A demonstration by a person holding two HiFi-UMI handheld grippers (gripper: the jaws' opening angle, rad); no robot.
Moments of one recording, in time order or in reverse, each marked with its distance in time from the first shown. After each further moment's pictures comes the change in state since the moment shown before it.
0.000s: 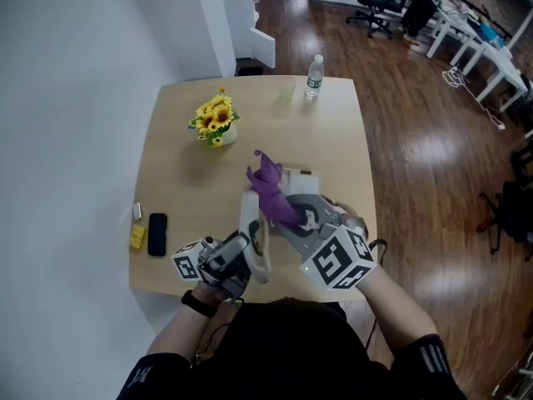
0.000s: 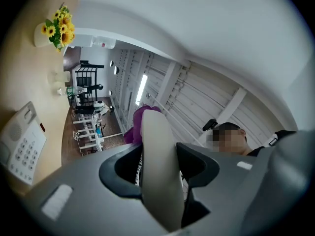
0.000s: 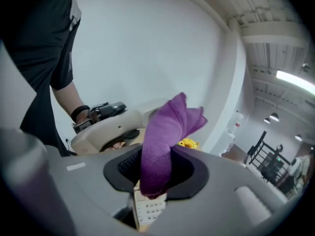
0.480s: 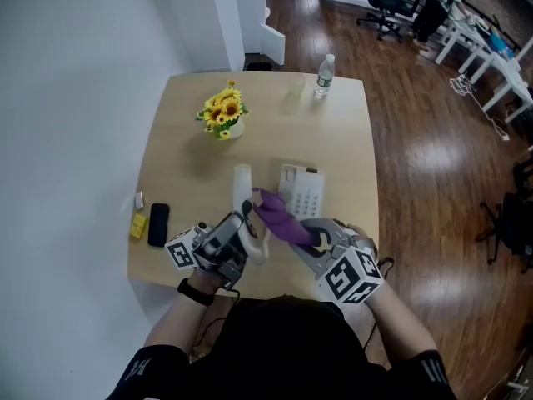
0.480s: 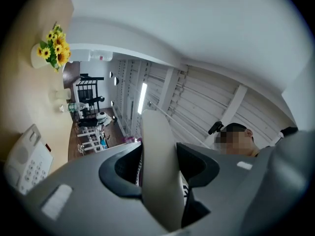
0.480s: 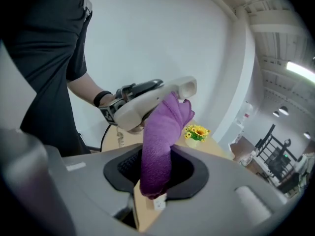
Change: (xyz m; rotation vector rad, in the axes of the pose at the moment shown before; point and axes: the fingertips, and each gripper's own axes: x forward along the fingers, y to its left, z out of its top) left arm -0.006 0.001 0.036 0.085 -0.072 0.054; right arm -0.013 0.052 -0.049 0.008 0.107 0.104
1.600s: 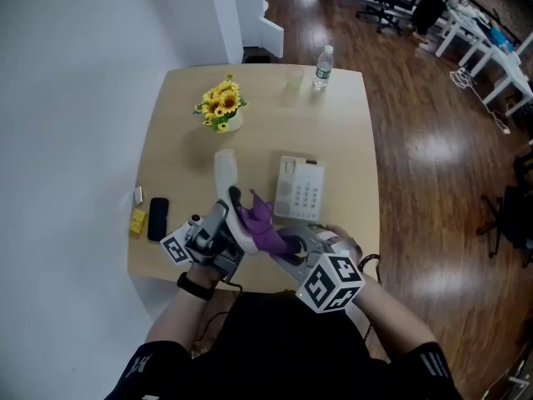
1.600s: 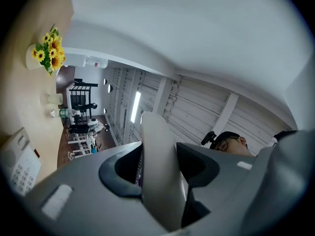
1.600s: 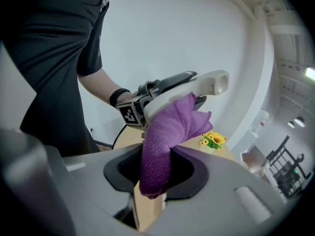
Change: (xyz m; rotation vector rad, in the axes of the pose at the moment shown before) left arm 0.002 -0.020 0.021 -0.001 -0.126 -0.088; right arm 0.022 0.053 0.019 -0.105 -0.007 0.139
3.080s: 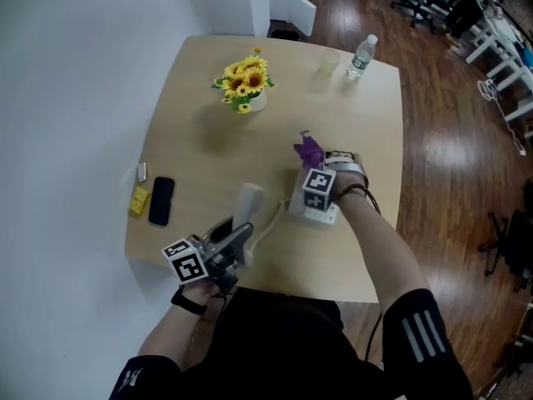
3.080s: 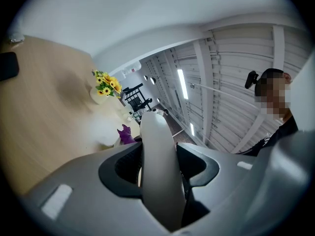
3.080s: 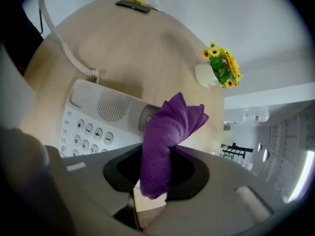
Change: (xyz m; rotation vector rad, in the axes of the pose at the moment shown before) left arm -0.141 0.100 -0.025 0.249 0.312 0.771; right arm 0.165 -0.197 -0.288 -0.398 0.930 -0.130
